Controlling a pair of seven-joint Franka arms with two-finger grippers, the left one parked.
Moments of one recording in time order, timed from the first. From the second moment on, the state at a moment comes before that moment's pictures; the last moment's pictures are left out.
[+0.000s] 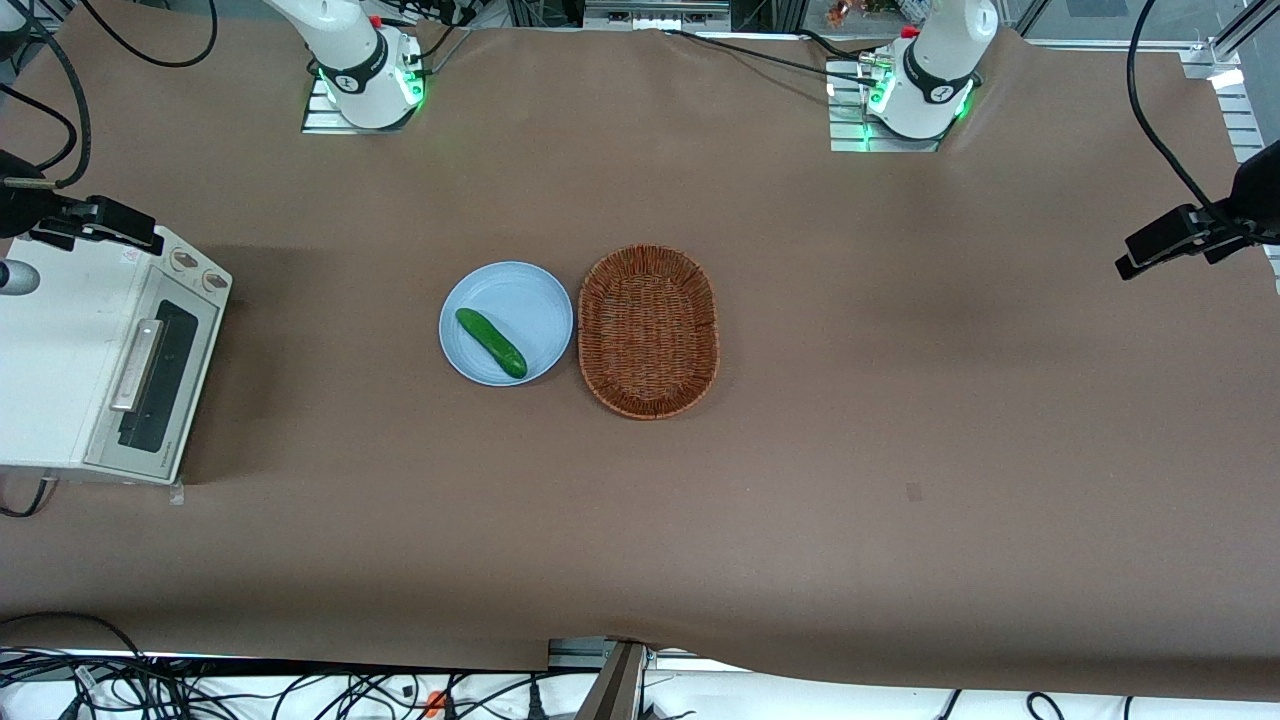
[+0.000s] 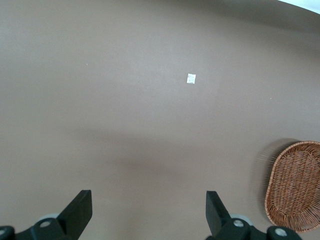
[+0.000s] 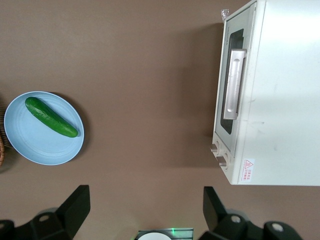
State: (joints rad) arm 0.11 0.12 -0.16 -1.46 -0.01 1.43 0.00
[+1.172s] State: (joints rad) arm 0.11 0.13 -0.15 -1.46 0.00 1.42 -0.01
